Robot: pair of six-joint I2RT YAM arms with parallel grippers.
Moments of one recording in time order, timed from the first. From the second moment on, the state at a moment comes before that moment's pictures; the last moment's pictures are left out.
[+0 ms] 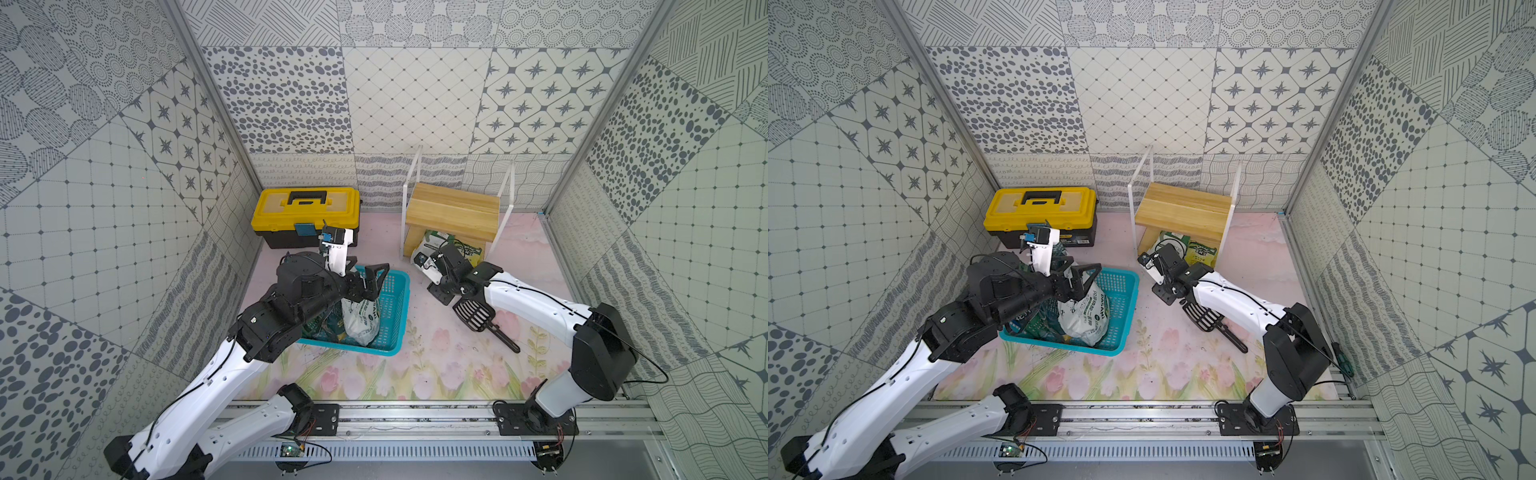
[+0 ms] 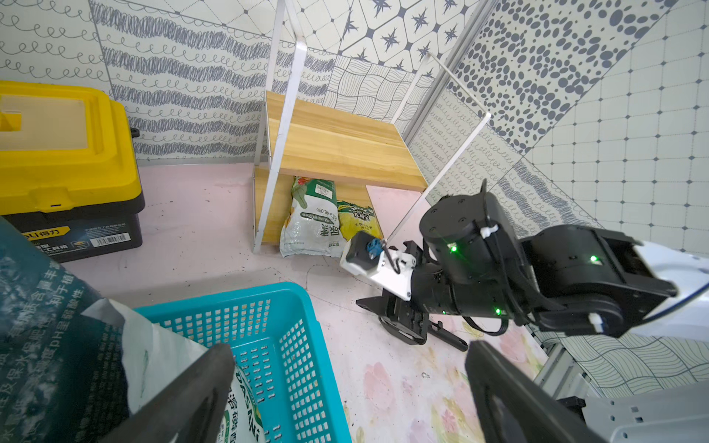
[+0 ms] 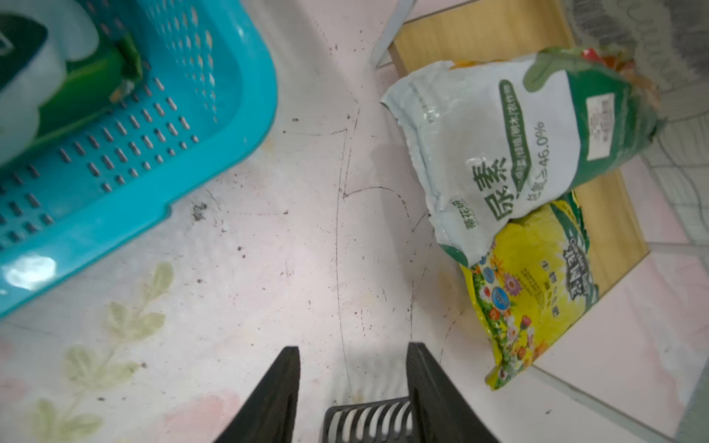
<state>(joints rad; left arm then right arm) -0.63 0.90 1.15 -0.55 0.00 -0.36 0.72 1.61 1.19 -0.57 0.24 -0.34</state>
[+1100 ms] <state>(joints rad) -0.63 0.95 1.15 -0.50 -0.09 -0.33 0.68 1.96 1.27 -0.23 0.56 -0.77</state>
